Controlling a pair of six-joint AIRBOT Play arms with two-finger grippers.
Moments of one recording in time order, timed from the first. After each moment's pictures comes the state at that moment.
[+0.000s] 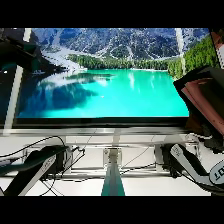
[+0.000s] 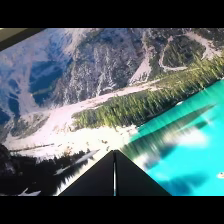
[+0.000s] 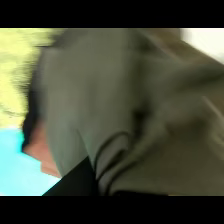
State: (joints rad) left arm -0.01 -0.82 1.28 1.22 -1.03 -0.94; right arm -0.69 -0.98 1.53 -1.71 1.52 1.90
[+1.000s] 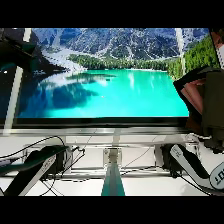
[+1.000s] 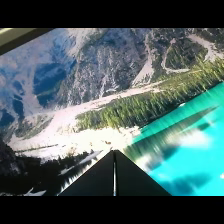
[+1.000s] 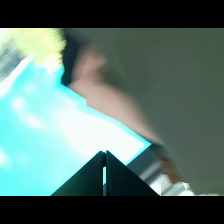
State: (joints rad) left arm 0.00 -0.82 1.28 1.23 -1.03 -0.94; right arm -0.53 -0.97 1.51 -1.47 1.61 1.84
